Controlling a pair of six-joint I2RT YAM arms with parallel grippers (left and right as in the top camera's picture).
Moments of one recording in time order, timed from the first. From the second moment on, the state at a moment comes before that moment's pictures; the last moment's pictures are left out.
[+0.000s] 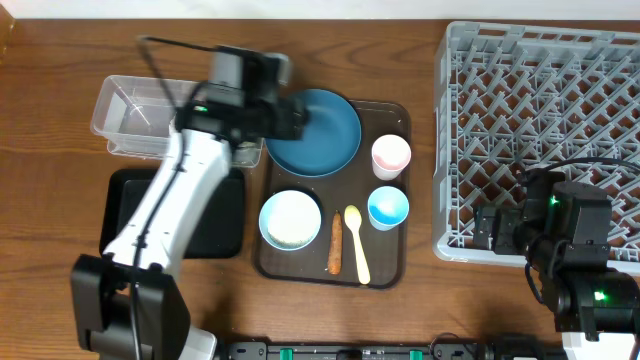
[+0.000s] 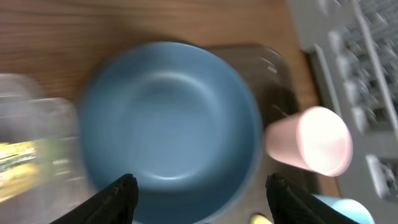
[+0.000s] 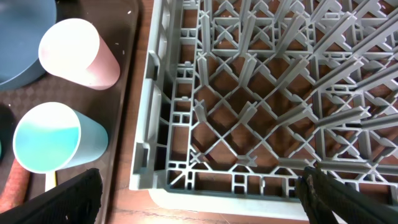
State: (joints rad) left arm -0.26 1.65 1.35 -0.63 0.31 -0.14; right arm 0.00 0.80 0.84 -0.90 -0.05 0.08
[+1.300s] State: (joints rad) left arm -0.62 2.00 1.43 -0.53 0.15 -0.15; right arm 0.00 0.80 0.84 -0.91 -0.05 0.08
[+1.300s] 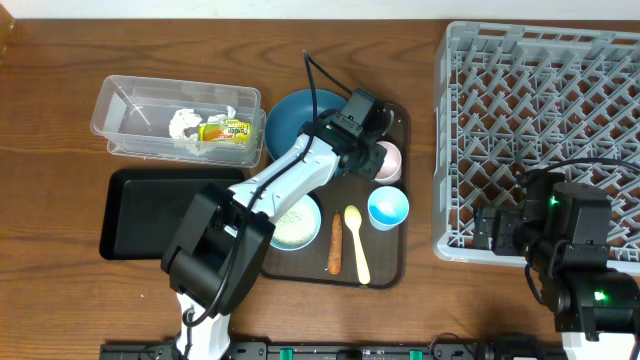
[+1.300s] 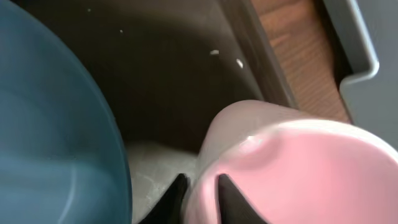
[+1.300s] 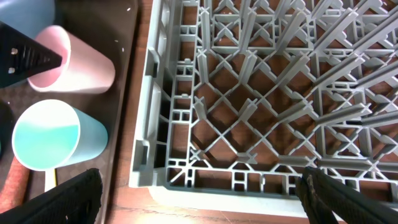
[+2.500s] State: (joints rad) left arm -0.20 1.78 1.43 -0.52 1.33 -0.33; right arm 0.00 1.28 0.84 -0.36 -1.12 -0.22
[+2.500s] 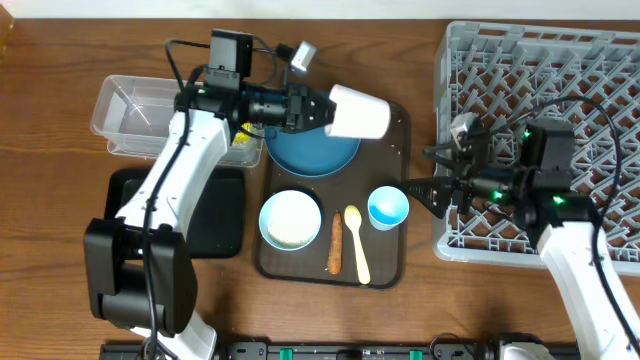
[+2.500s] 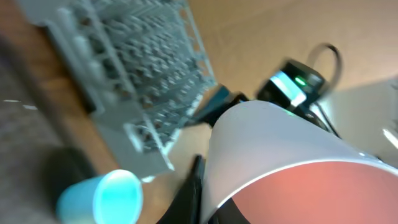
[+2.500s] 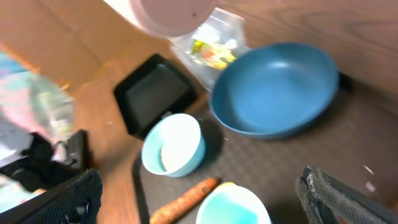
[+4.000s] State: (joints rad) left arm -0.36 1.78 1.43 -0.52 1.36 -0.33; right arm 0.06 1.29 0.84 0.13 -1.35 0.07
